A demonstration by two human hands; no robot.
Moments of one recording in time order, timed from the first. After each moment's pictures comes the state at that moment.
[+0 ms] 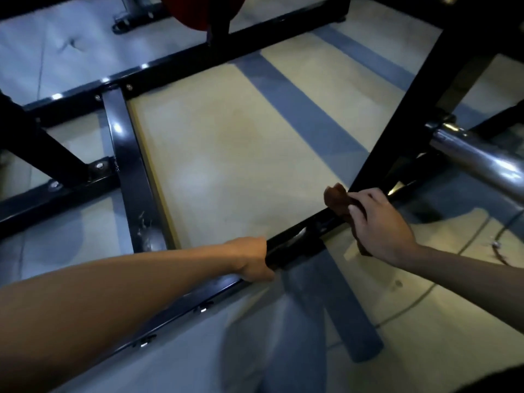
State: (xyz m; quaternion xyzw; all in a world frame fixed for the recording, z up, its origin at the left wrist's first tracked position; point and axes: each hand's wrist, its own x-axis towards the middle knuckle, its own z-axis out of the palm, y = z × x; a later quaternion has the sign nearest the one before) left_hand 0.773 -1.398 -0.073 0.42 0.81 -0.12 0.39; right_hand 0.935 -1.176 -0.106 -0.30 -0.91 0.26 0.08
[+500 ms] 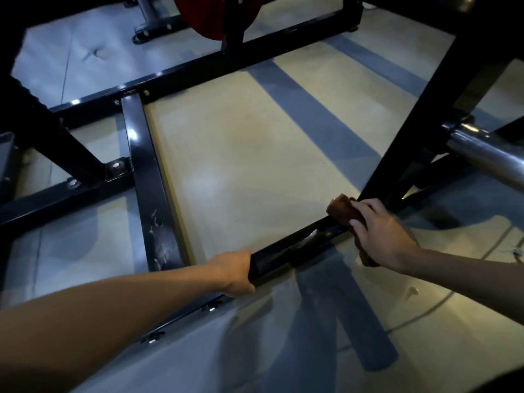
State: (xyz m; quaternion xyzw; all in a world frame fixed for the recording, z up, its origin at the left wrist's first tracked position) left_hand 0.760 -1.452 -0.103 0.37 0.84 -0.13 0.38; right_hand 0.929 -1.184 -0.132 -0.28 -0.93 0.23 0.03
